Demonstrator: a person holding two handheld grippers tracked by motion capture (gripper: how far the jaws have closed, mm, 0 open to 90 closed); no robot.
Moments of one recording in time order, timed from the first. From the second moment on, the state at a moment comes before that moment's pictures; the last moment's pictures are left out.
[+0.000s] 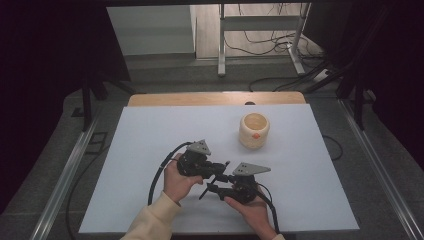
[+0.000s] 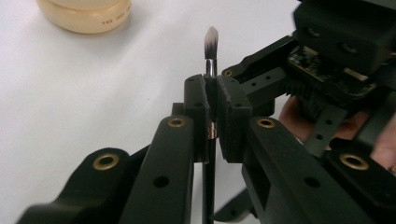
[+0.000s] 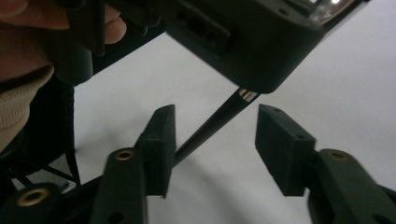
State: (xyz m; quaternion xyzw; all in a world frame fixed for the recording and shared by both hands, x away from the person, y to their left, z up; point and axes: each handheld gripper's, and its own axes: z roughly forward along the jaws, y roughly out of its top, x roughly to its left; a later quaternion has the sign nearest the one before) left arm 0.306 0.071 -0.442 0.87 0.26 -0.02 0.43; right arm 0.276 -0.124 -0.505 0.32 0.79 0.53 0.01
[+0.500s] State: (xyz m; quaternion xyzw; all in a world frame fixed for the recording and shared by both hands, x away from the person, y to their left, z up) left arm 0.301 0.075 -0.437 0.87 0.24 -0.04 0.43; right arm 0.281 -0.133 -0.503 0.33 0.77 0.55 -0.03
